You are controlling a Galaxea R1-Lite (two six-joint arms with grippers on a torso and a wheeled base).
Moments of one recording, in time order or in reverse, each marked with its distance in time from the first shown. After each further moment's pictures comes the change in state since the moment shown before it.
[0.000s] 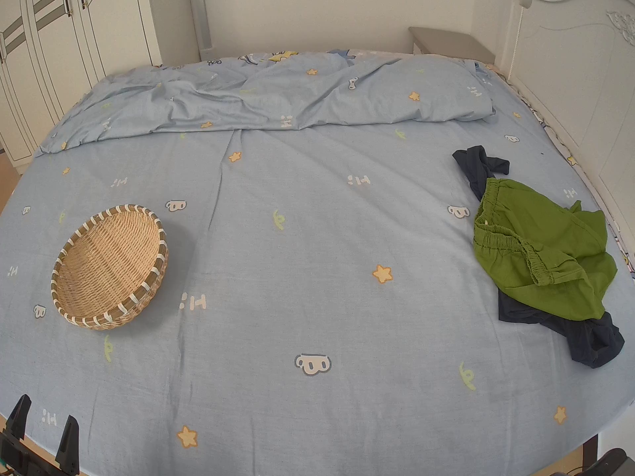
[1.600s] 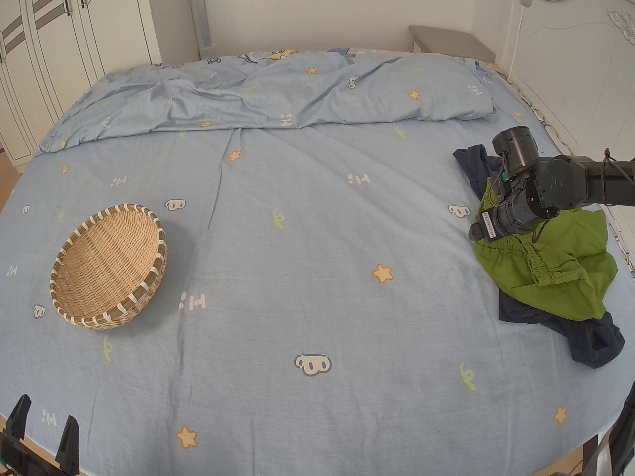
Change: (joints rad) left arm 0.000 0.000 0.000 0.000 0.000 0.000; right arm 0.191 1.594 -1.046 0.216 -0.374 -0.096
